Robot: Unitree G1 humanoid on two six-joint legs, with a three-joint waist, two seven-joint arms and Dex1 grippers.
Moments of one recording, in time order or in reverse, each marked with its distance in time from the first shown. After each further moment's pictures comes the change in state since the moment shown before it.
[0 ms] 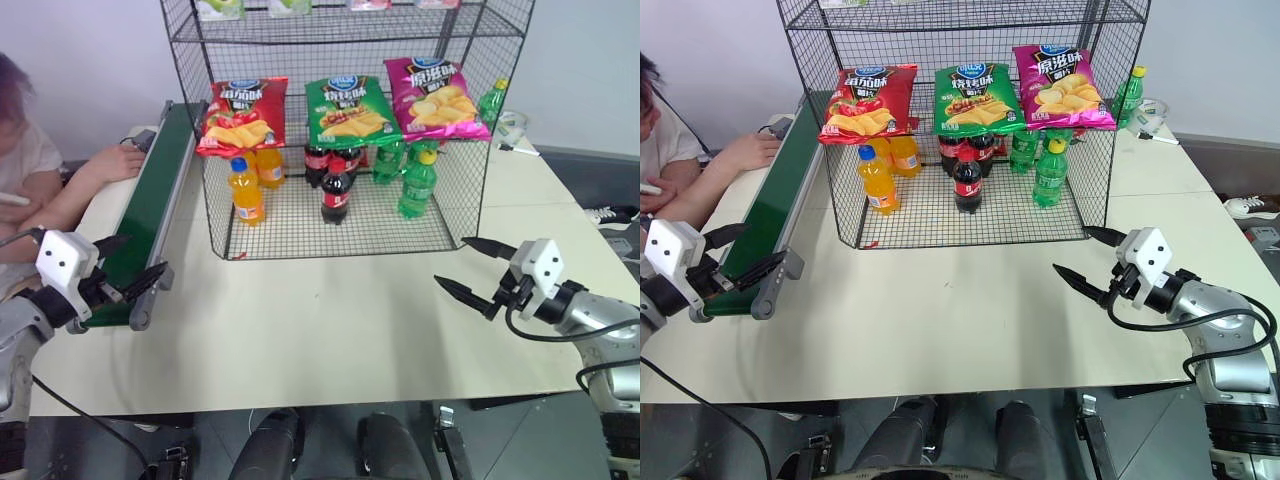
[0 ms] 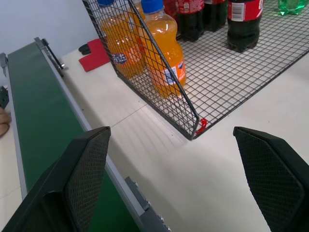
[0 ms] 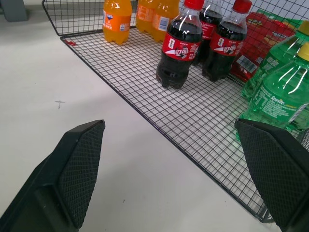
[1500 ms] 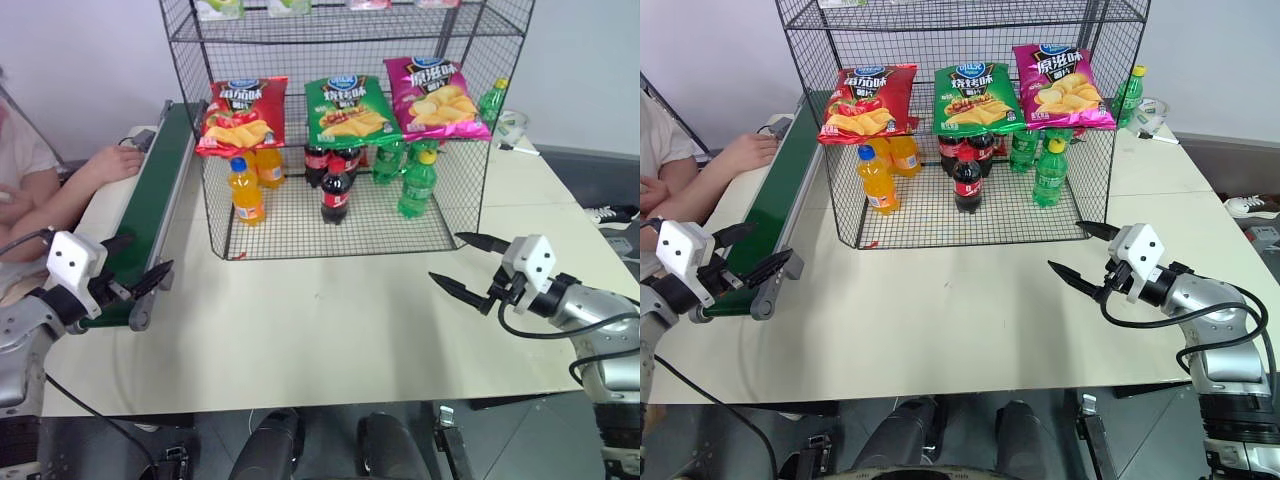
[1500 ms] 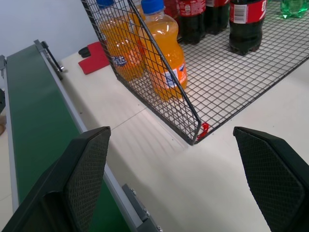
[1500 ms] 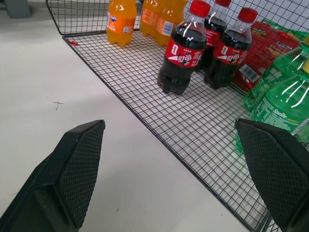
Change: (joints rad) left arm -0.037 -0.032 -0.035 0.055 0.022 -0.055 0.011; right arm -0.047 0.000 0.034 0.032 -0.023 -0.044 0.009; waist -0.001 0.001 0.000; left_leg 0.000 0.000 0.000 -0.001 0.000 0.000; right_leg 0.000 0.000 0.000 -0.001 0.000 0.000
